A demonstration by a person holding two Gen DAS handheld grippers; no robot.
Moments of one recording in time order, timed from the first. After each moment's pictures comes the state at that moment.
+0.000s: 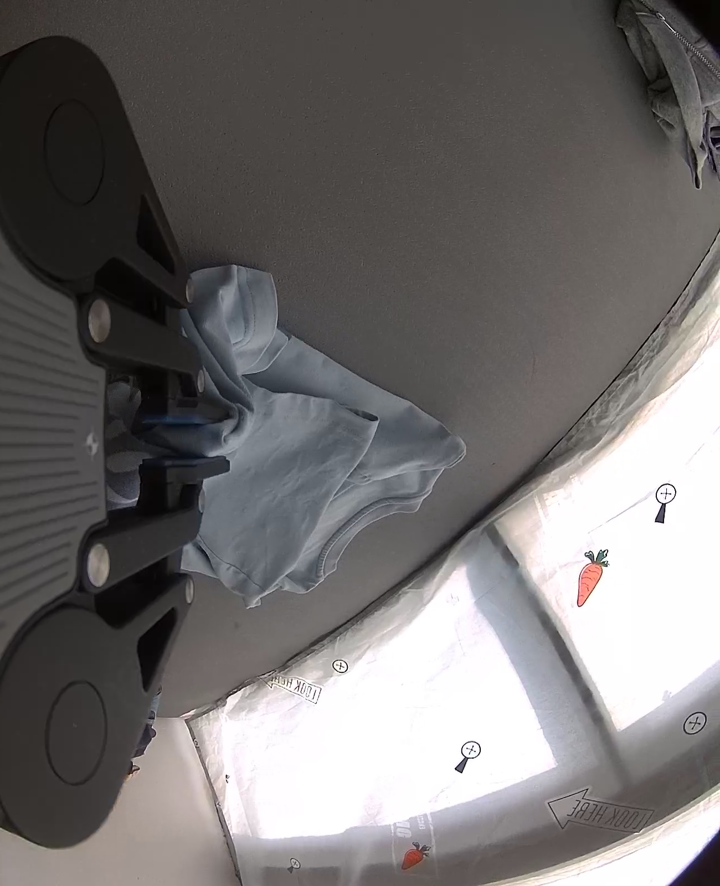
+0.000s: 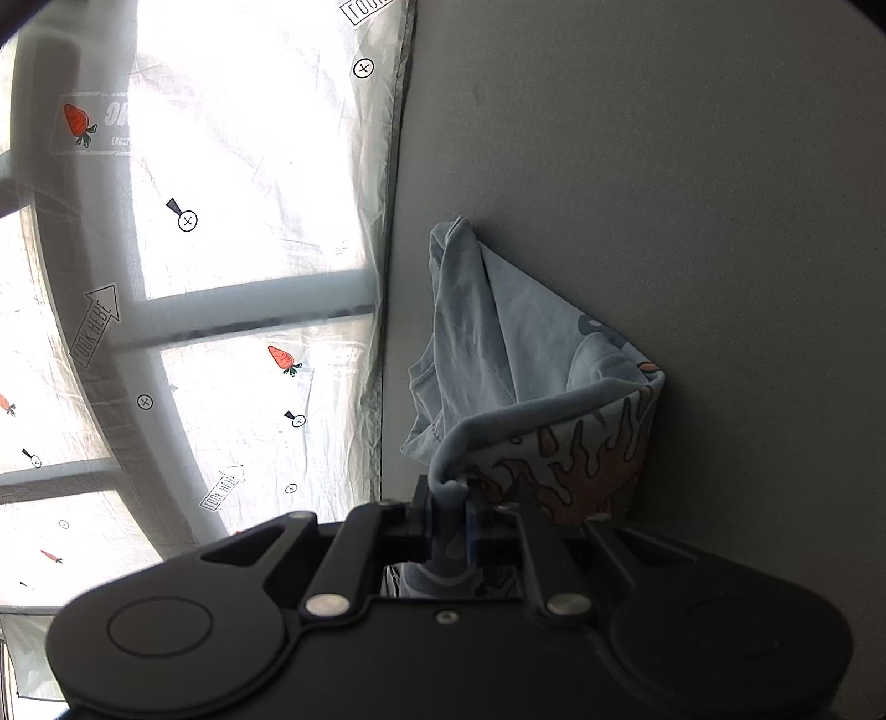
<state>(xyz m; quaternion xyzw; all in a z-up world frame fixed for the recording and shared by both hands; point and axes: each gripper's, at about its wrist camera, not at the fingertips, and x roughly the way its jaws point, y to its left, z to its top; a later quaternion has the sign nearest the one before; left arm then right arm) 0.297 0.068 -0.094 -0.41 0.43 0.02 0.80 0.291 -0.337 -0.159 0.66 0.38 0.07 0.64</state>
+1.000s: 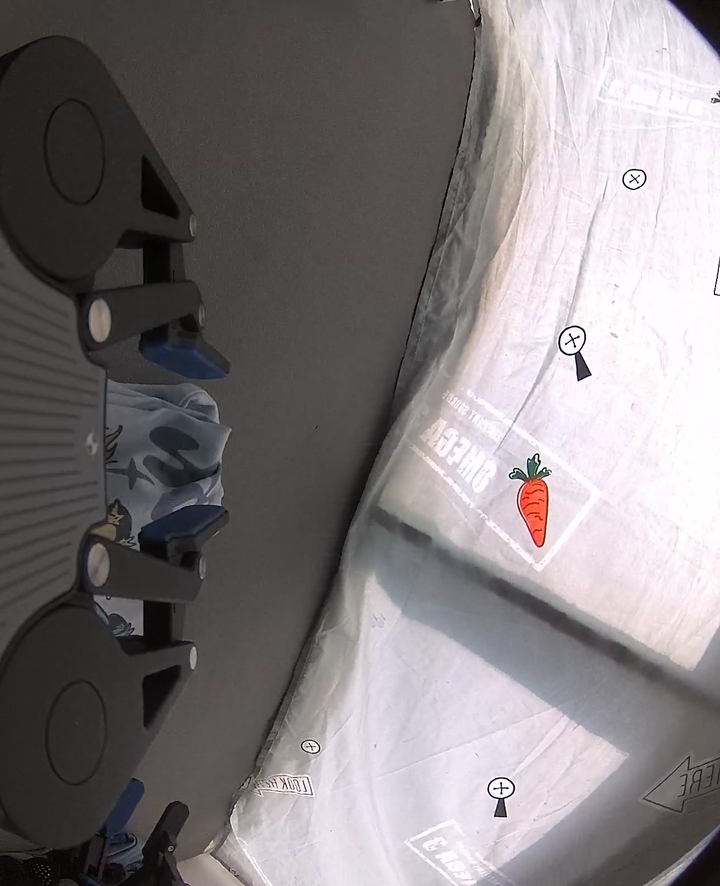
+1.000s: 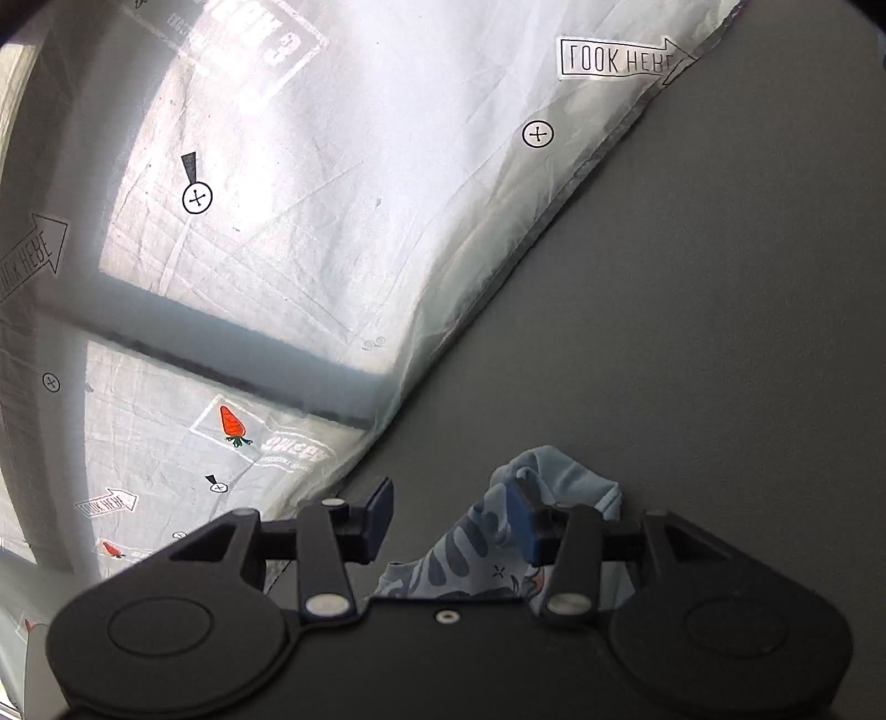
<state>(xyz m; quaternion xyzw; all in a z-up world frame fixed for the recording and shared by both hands) 0.480 0.041 -0.096 -0.16 0.40 0.01 0.90 0.500 -0.322 -0.120 0.40 0.38 0.07 0.83</state>
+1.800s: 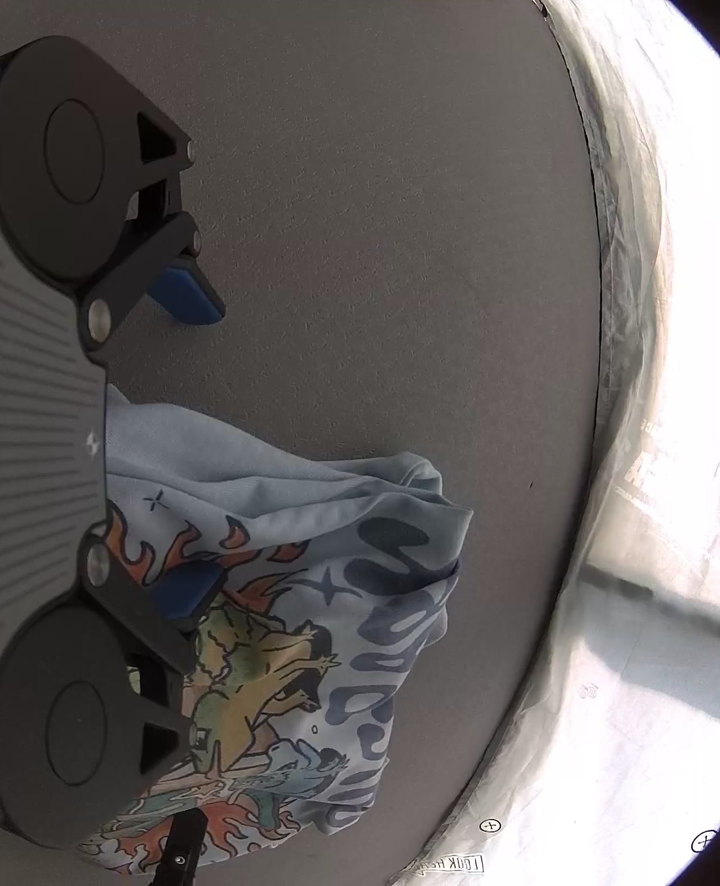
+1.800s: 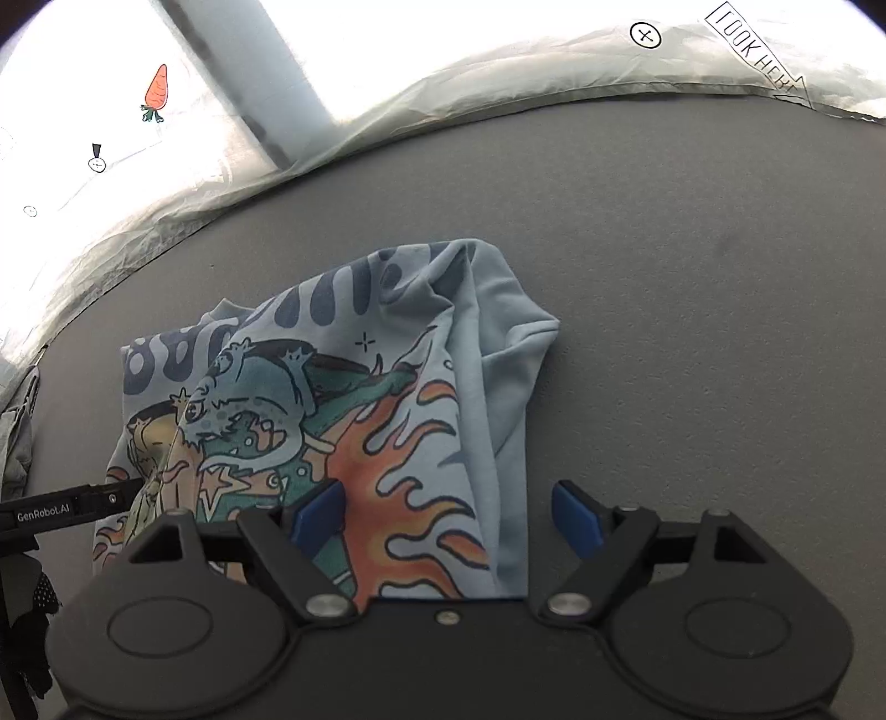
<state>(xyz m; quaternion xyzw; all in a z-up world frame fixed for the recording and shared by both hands) 0.471 0.048 -0.172 -0.11 0.53 0.03 0.84 0.485 -0.254 -0.177 0.13 0.52 0.08 0.84</state>
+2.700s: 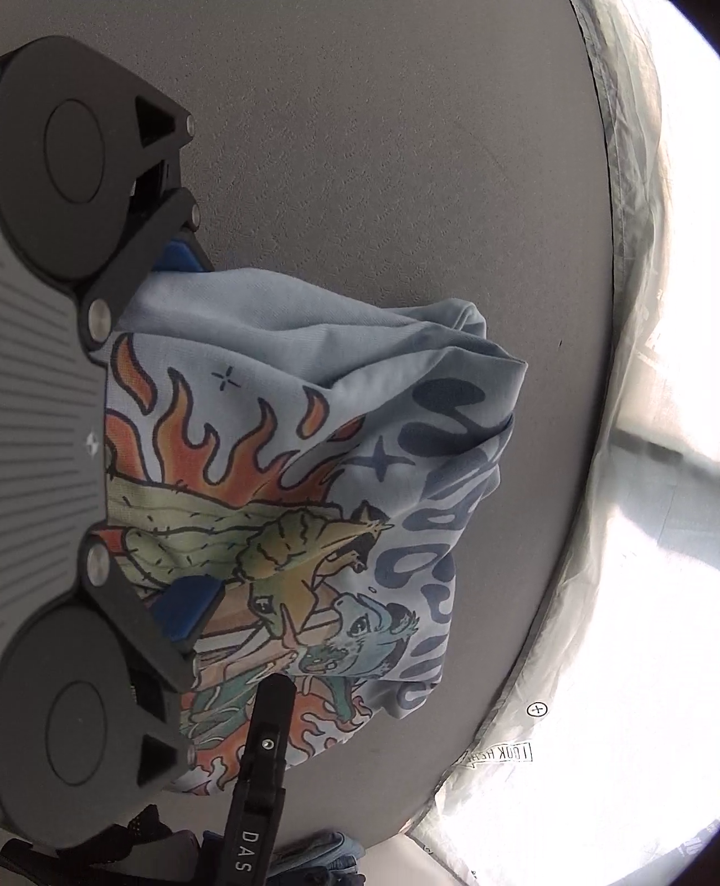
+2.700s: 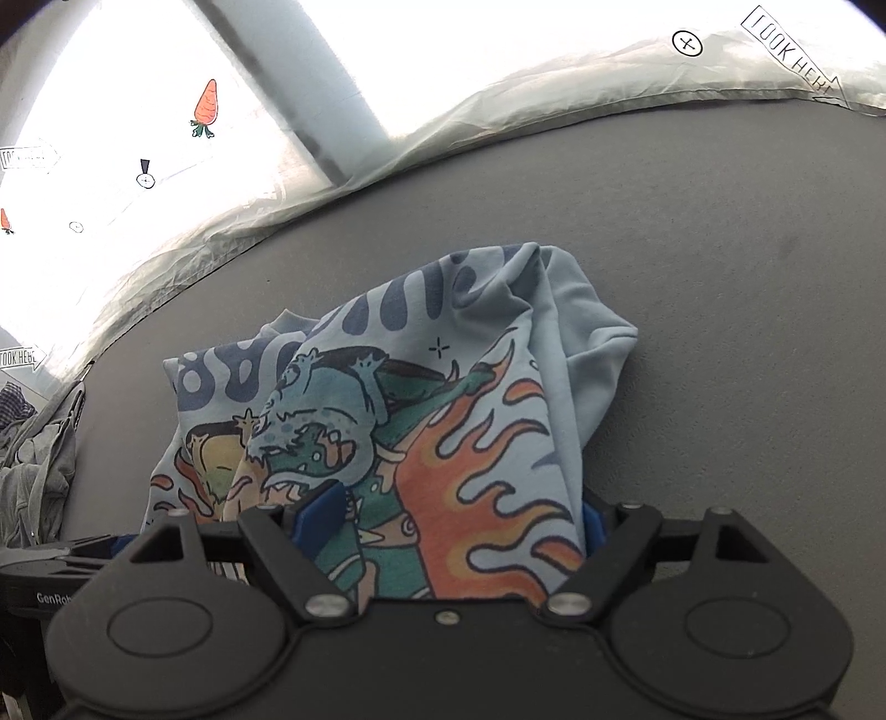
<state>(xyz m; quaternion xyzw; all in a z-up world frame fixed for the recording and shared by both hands) 0.450 0.011 -0.171 -0.12 0.52 -0.11 0.84 0.478 -0.236 -0.182 0.17 0.48 0.13 0.85</state>
